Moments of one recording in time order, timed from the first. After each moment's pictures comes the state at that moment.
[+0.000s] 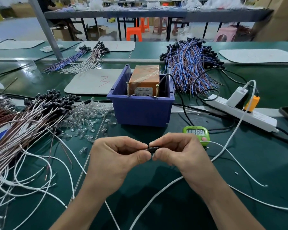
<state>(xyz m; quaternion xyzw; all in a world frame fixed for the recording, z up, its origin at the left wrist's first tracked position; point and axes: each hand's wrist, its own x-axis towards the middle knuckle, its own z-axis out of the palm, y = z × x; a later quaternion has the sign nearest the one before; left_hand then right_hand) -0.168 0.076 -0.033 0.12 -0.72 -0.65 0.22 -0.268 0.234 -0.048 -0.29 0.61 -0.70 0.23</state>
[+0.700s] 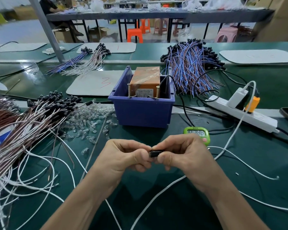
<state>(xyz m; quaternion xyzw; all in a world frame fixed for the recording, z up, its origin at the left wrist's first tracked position) -0.174 0.065 -0.041 0.10 -0.63 -0.77 0.06 -0.271 0.241 -0.045 -0.32 0.61 -0.68 0.25</state>
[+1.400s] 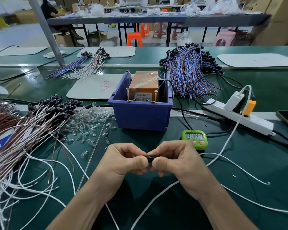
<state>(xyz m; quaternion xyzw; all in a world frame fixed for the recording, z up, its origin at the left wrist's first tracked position) -0.177 0.065 -0.051 0.11 -0.61 -0.78 0.05 -0.264 0.234 -0.049 -0.29 0.58 -0.71 0.28</state>
